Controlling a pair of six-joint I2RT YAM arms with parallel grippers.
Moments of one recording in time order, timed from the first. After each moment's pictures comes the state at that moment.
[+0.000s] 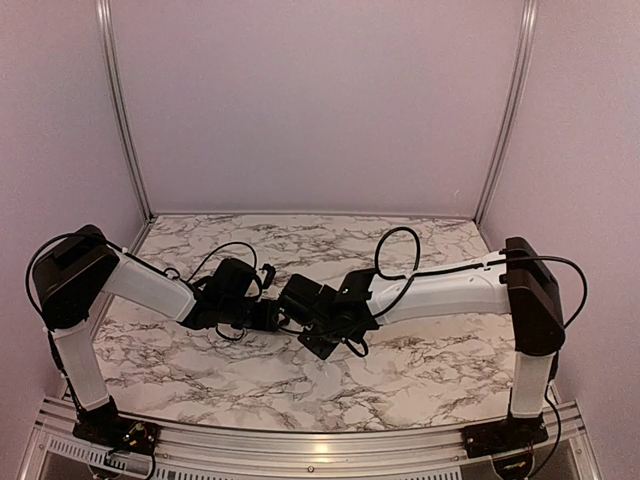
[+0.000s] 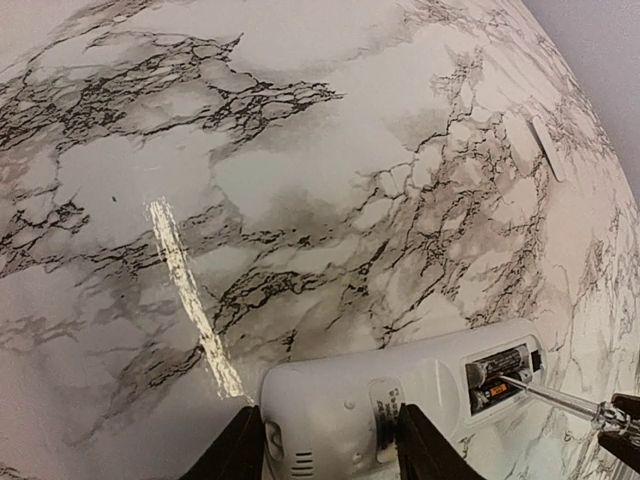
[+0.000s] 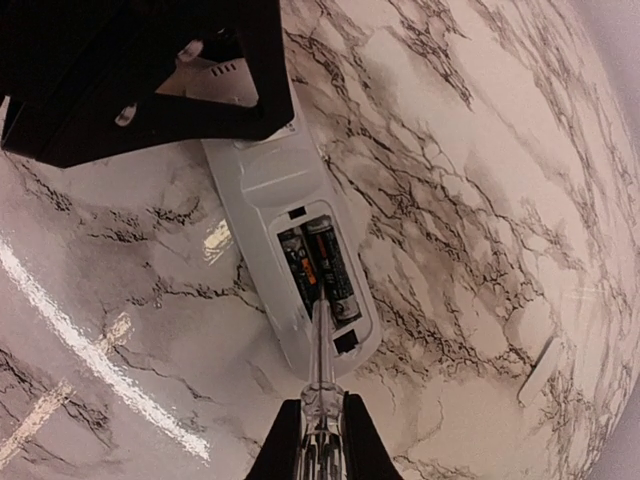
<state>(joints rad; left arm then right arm) -0.76 1.85 0.84 0.28 0.14 -0.51 1.16 1.98 1.46 -0.70 0.45 0.18</state>
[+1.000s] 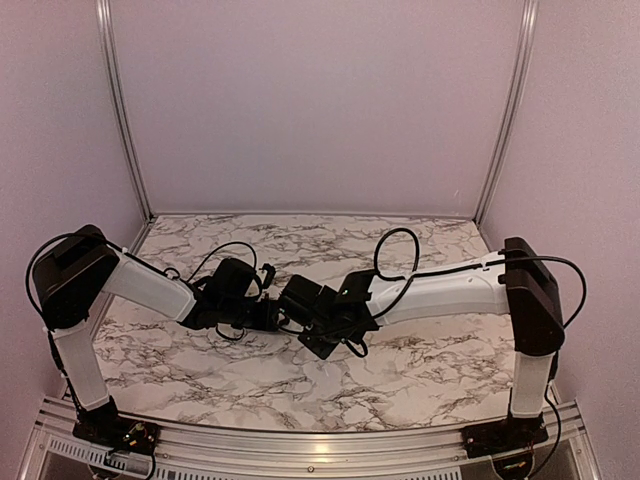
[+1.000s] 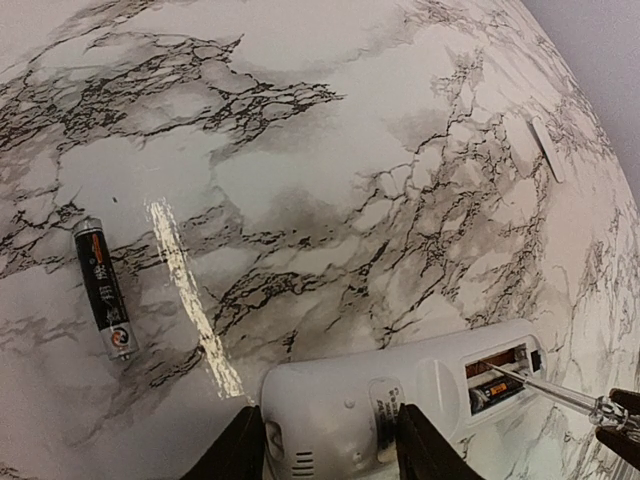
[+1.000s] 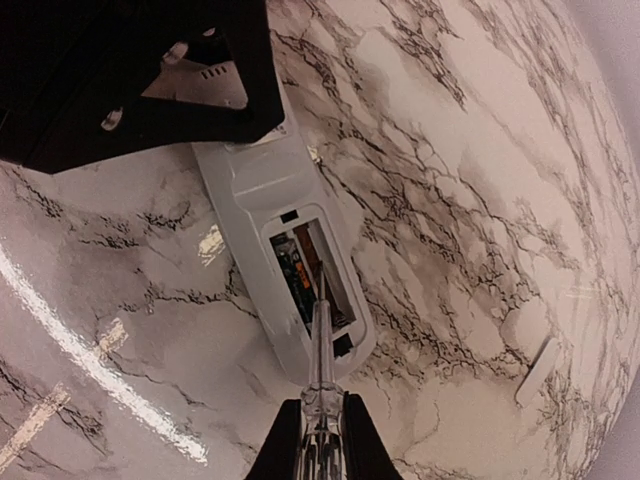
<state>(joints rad) -0.76 1.85 0.84 0.28 0.14 -0.51 1.16 1.98 1.45 -0.68 0.47 0.18</state>
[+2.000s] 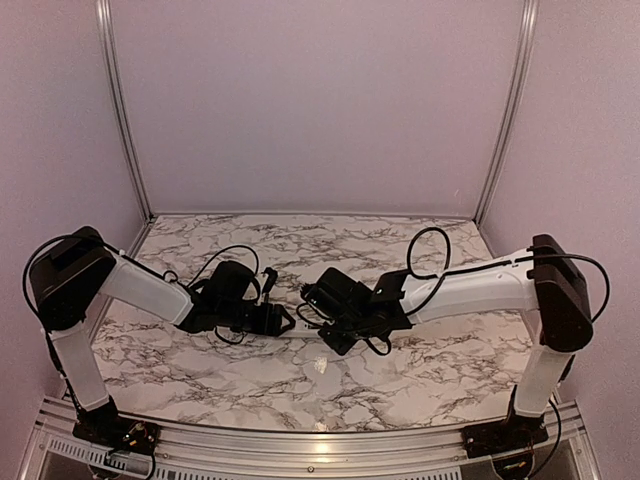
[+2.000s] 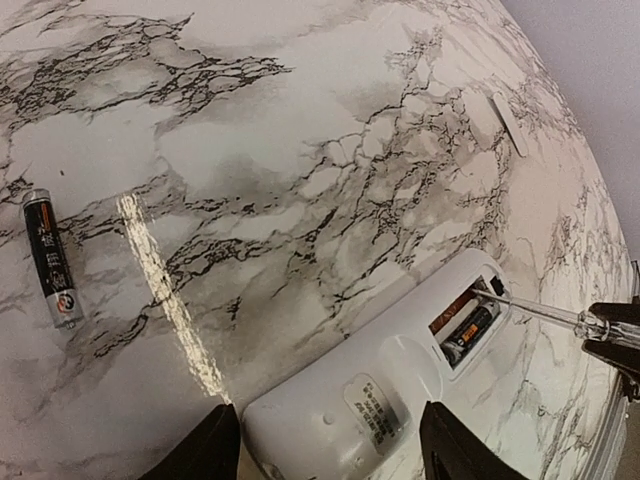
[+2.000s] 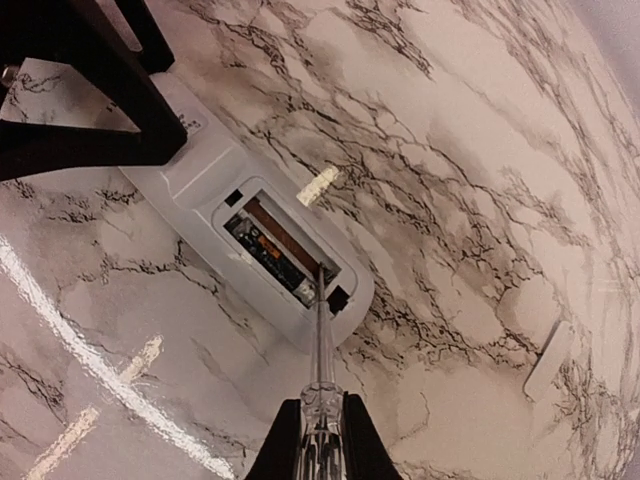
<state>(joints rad) -0.77 1.83 0.81 0.31 0.21 -0.52 1.10 1.83 1.24 -0.51 0.40 0.16</state>
